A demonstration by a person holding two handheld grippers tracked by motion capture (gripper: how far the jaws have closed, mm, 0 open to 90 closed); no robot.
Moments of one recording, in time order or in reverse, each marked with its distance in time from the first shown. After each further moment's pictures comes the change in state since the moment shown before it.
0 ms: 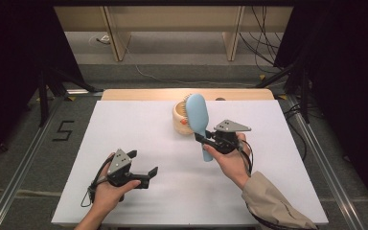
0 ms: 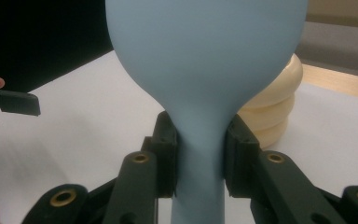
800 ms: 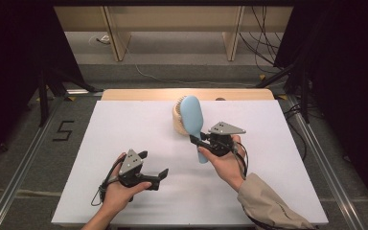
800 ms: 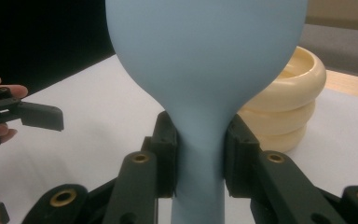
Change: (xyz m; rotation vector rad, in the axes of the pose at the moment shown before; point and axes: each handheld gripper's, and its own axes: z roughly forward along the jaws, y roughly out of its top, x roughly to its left) left arm -0.021 0.005 0.018 0.005 -0.050 0.011; right arm 0.013 -0.002 0.007 -0.010 0.019 -0.012
